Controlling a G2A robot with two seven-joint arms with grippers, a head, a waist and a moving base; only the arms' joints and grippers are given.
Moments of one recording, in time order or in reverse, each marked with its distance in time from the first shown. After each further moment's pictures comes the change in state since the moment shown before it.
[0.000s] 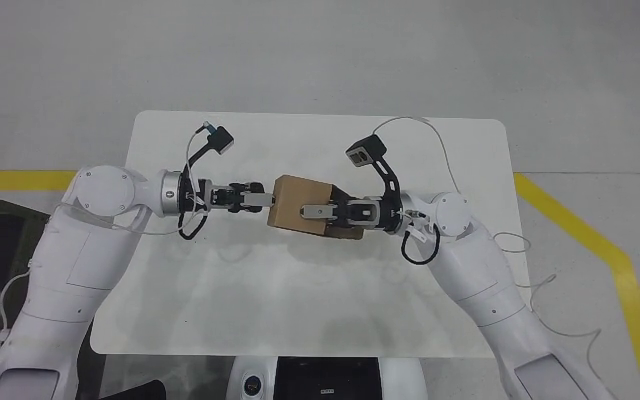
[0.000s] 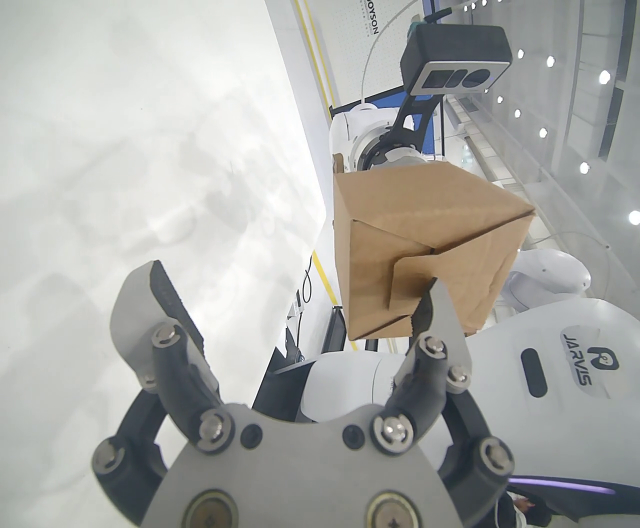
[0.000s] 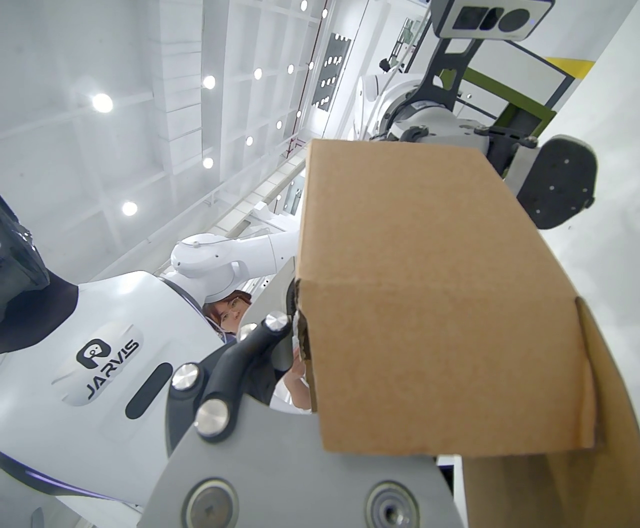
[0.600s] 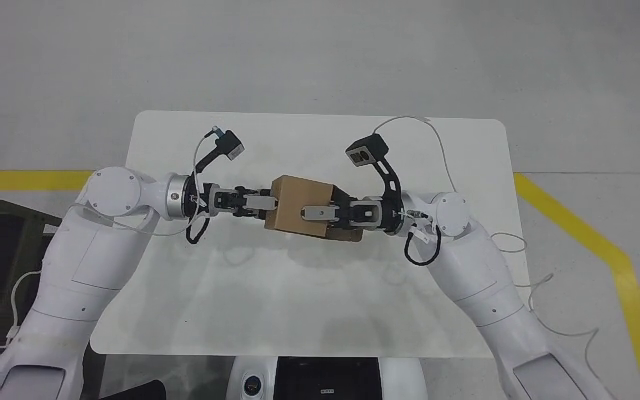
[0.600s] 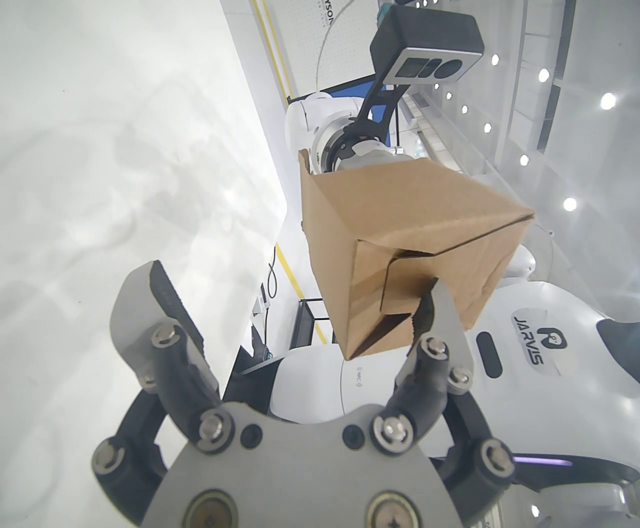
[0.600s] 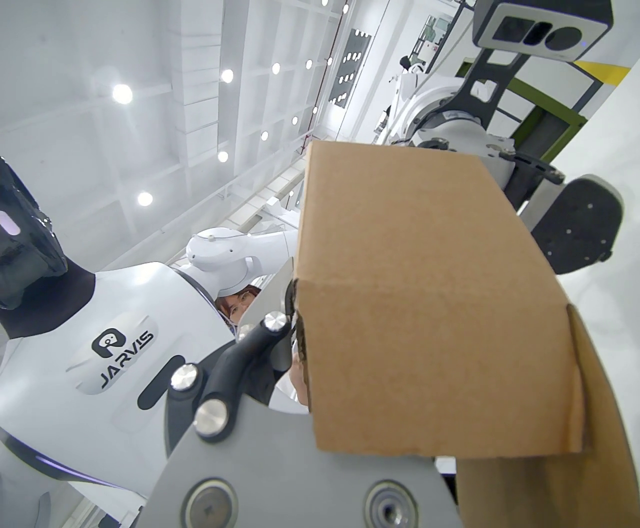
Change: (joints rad) left arm -0.009 -0.014 0.041 0.023 -0.128 -0.003 -0.028; right arm 0.002 -0.006 0.000 -0.003 0.059 -0.026 0.028
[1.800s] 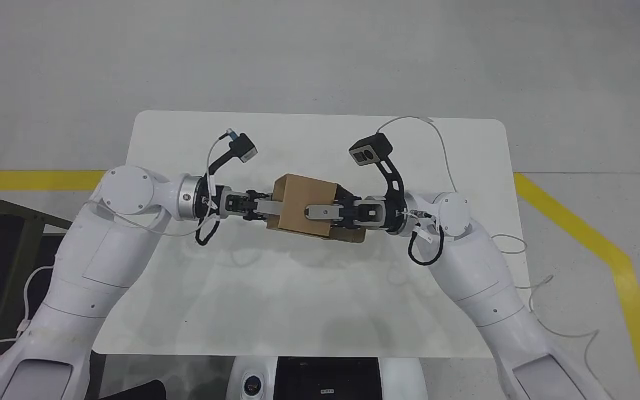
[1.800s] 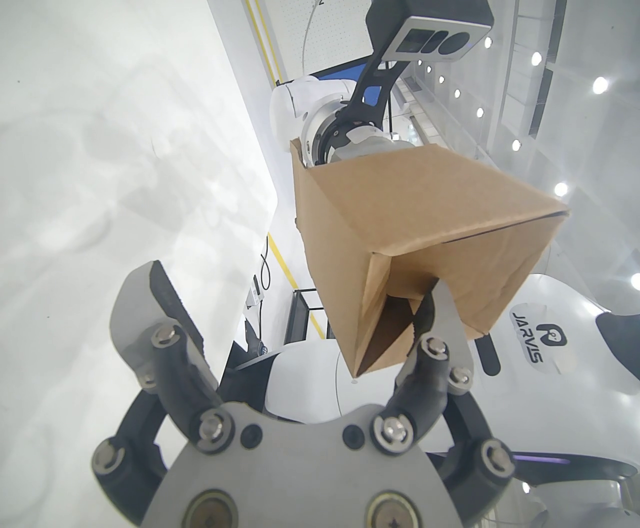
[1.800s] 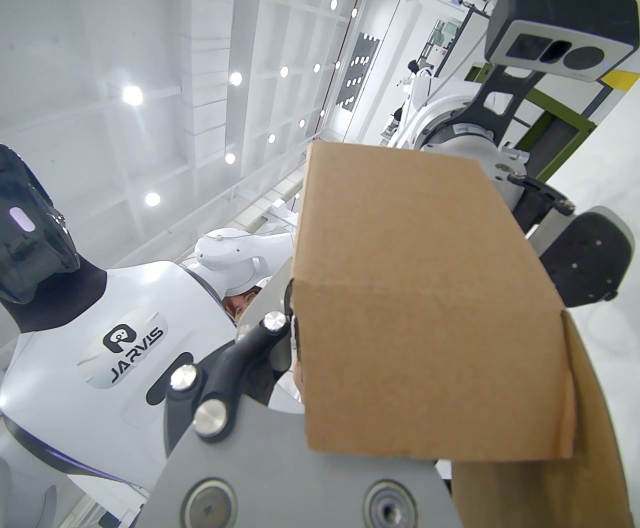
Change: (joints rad) left arm -0.027 -0.020 0.051 0.003 -0.002 -0.002 -0.006; right arm -0.007 -0.004 0.014 0.004 0.020 0.000 0.019
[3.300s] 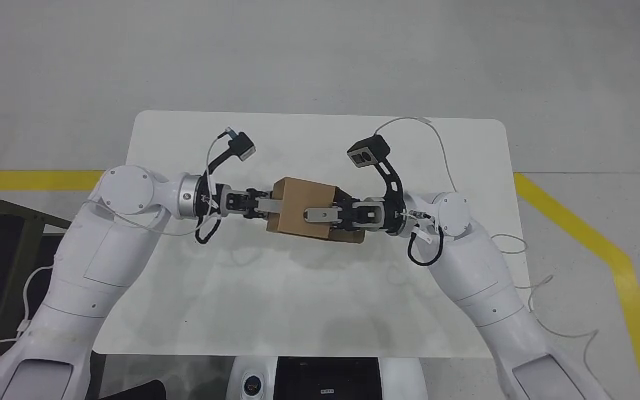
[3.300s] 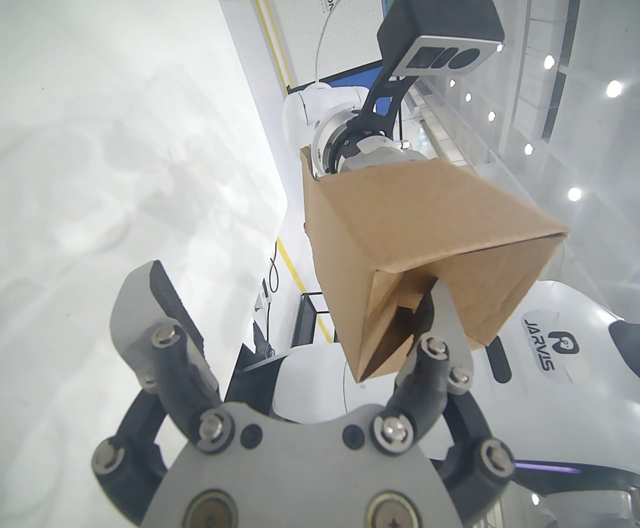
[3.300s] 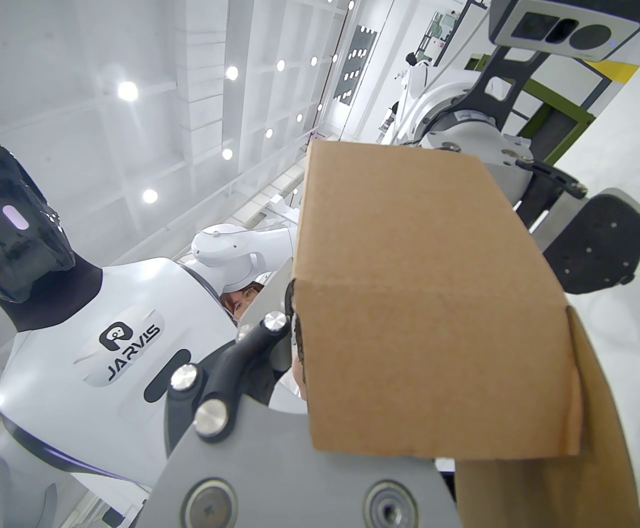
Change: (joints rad) left arm 0.002 -0.003 -0.009 -0.003 0.038 0.000 0.013; right arm 0.000 -0.003 0.002 0.001 -0.010 0.006 0.016
